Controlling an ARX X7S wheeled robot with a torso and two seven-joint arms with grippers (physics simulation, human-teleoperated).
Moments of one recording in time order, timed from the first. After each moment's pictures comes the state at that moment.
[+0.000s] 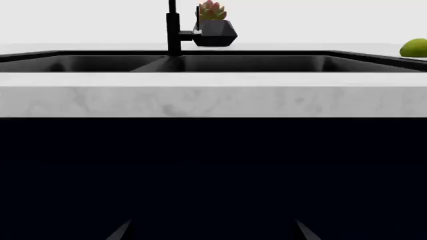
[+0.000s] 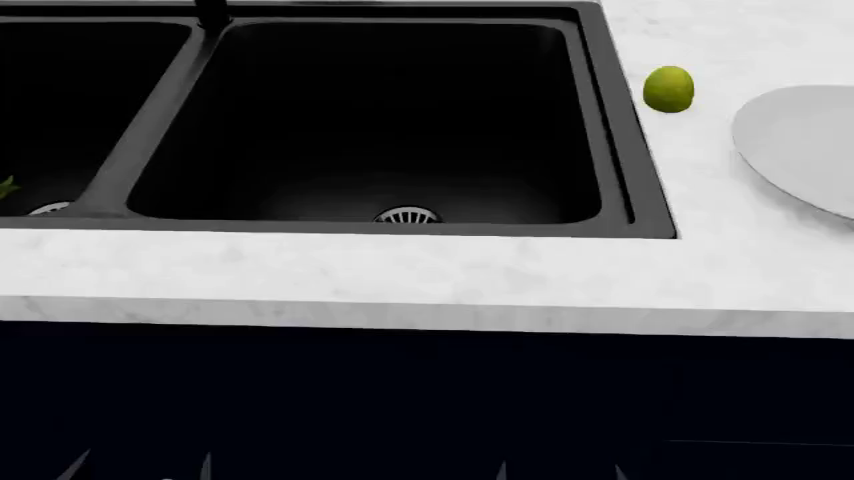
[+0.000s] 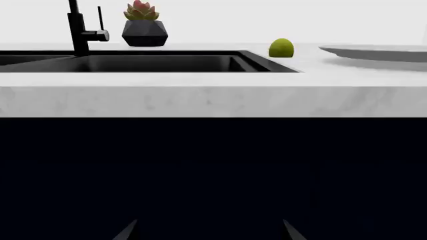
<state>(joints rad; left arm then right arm) 0.00 0.00 0.00 0.00 0.00 0.00 0.00 0.00 0.00 0.00 0.00 0.00 0.00 0.00</state>
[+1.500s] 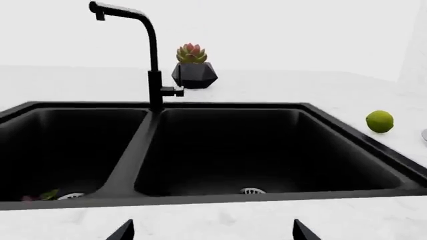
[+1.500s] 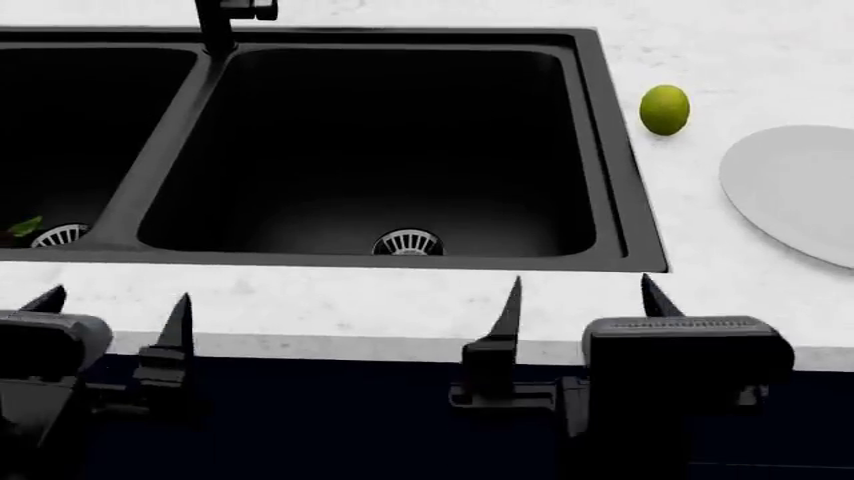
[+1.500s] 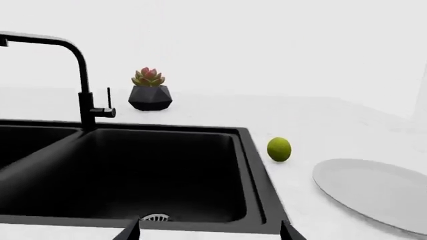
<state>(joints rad) -0.34 -0.19 0.04 0.48 -0.31 -0.79 -0.11 0.34 0.17 -0.09 -0.42 0.20 0.63 0.15</state>
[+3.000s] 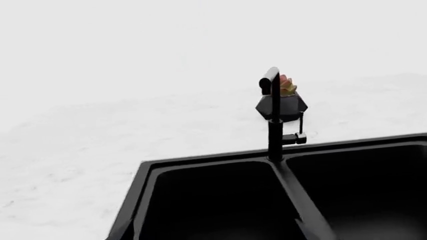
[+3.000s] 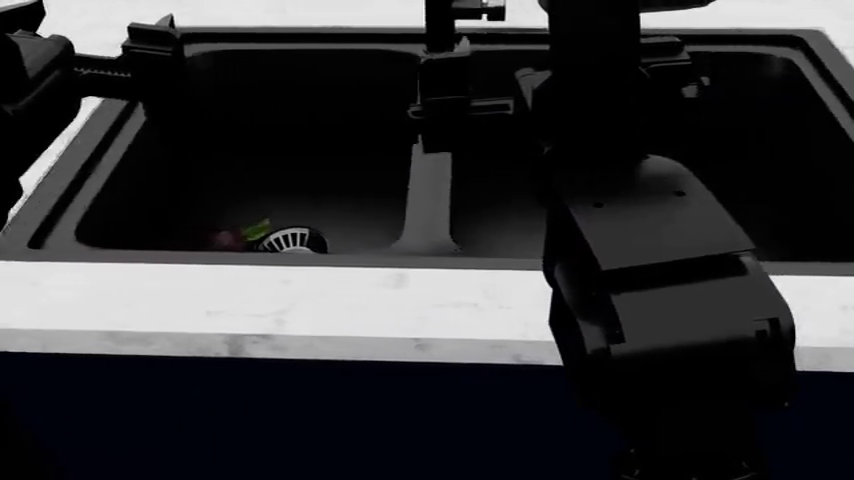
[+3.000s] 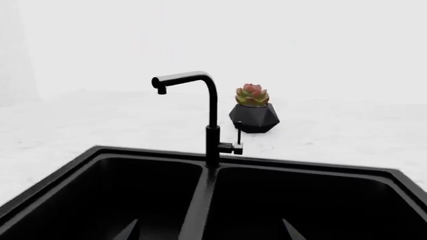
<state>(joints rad) -1.20 -0.21 0.18 -0.21 -0.29 -0.94 -0.04 1.12 0.12 -0.18 0.19 0.31 0.86 0.07</state>
